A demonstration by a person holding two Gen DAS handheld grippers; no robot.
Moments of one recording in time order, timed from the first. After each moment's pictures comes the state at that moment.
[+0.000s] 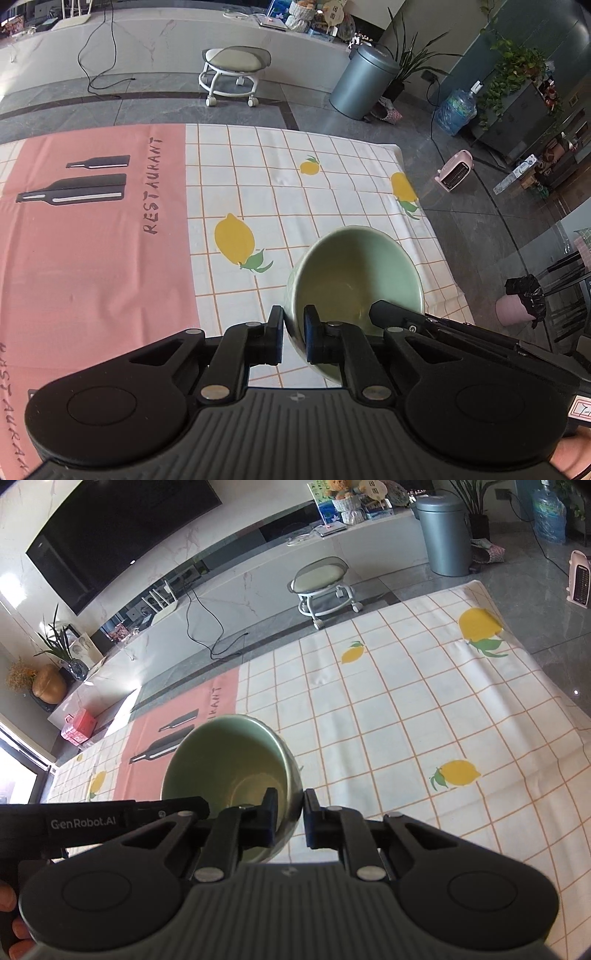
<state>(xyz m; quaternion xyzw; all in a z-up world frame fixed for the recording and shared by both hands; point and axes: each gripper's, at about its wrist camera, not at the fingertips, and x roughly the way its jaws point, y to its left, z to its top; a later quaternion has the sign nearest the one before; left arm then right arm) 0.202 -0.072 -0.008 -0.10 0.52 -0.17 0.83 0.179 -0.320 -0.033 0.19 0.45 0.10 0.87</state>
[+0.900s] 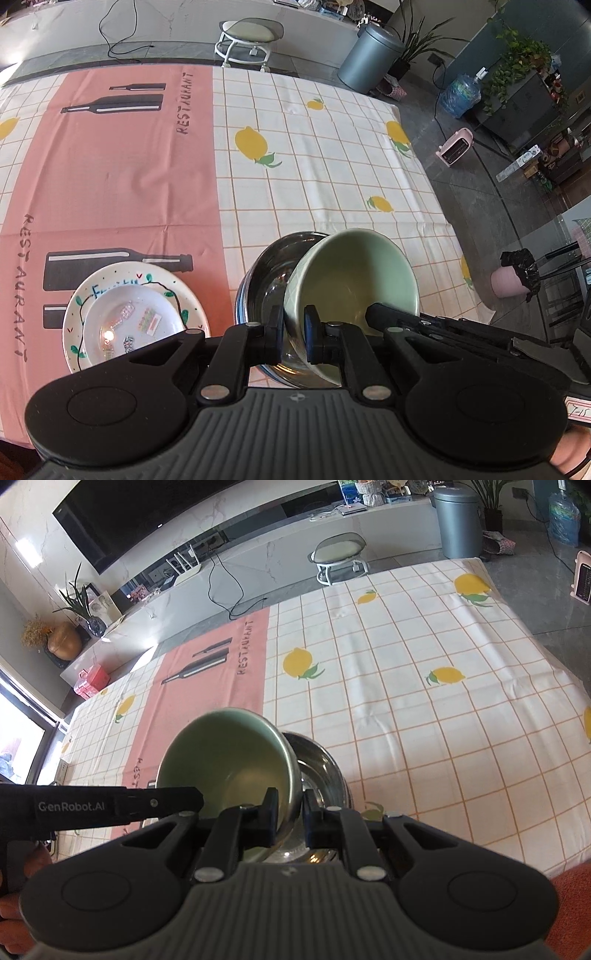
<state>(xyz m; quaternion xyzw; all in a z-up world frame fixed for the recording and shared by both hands) 0.097 -0.058 -0.026 -0.11 0.55 -0.16 0.81 0.059 -0.302 -0.029 0.16 0.49 0.13 0.85</state>
